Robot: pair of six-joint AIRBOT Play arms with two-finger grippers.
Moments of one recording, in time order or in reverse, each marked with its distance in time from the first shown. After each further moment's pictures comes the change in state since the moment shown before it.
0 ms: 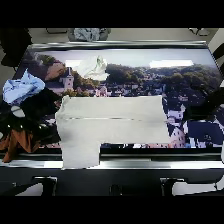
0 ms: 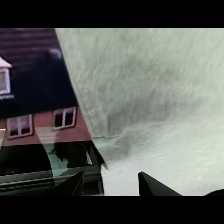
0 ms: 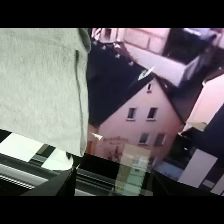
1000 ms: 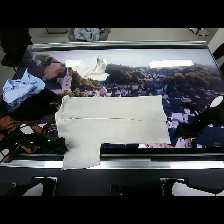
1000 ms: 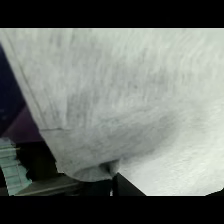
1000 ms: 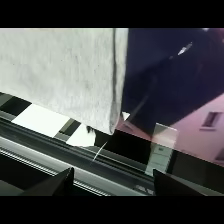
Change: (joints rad) left arm -0.047 0.080 -0.283 -0.136 0.203 0.068; right arm -0.010 0.156 -0.430 0.031 -0.132 -0.034
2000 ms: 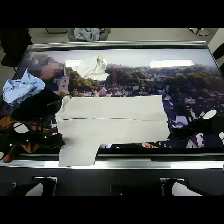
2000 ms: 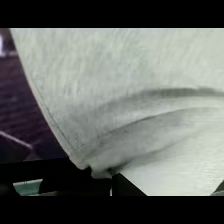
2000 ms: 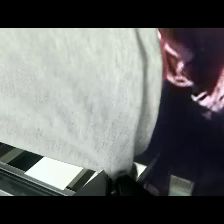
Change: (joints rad) left arm -0.001 0.133 0.055 0.004 0.029 0.006; right arm 0.000 0.097 -0.218 0.170 -0.286 -0.048
